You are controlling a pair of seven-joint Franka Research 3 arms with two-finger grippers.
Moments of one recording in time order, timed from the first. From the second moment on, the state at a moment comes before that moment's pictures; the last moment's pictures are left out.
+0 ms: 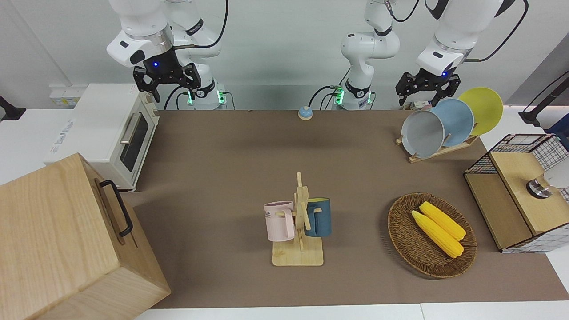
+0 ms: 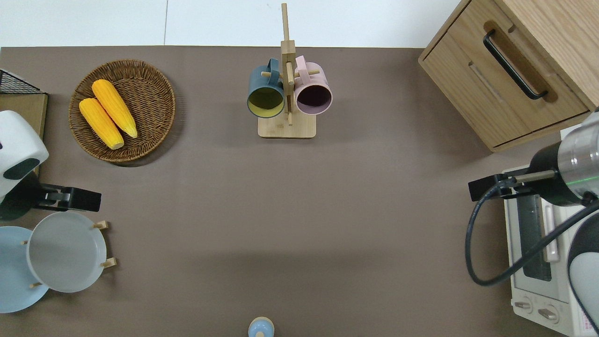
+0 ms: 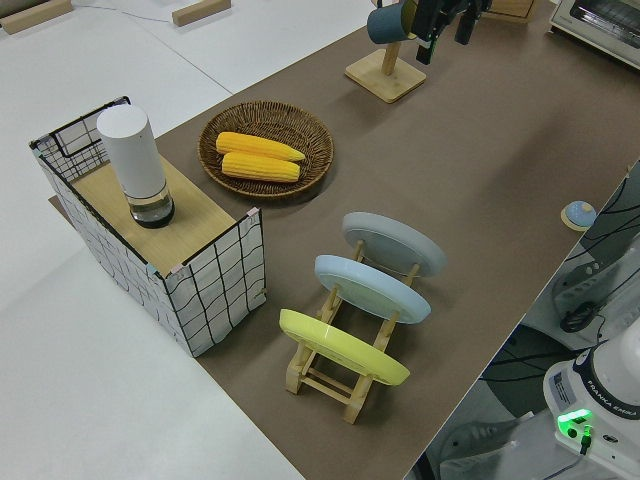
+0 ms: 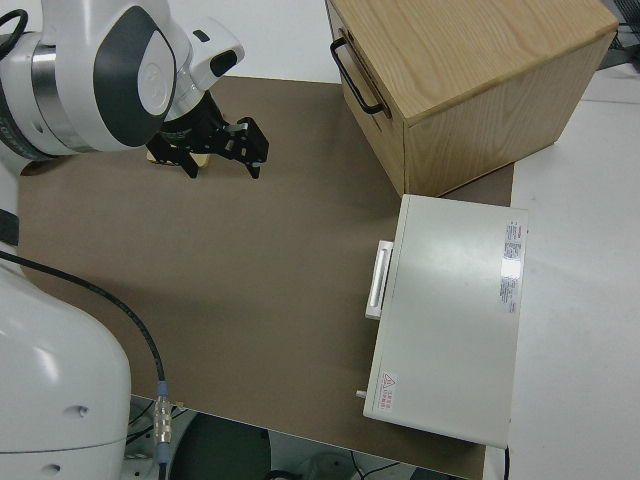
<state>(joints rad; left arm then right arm) -0.03 -0.10 -0.04 -1.65 0.02 1.50 0.05 -0.05 -0.02 0.19 -1.50 0.00 1.42 0.06</state>
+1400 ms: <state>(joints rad) -0.03 -0.11 0.04 -1.65 0.03 1.51 0.05 -0.05 -0.02 0.19 -1.50 0.00 1.42 0.06</state>
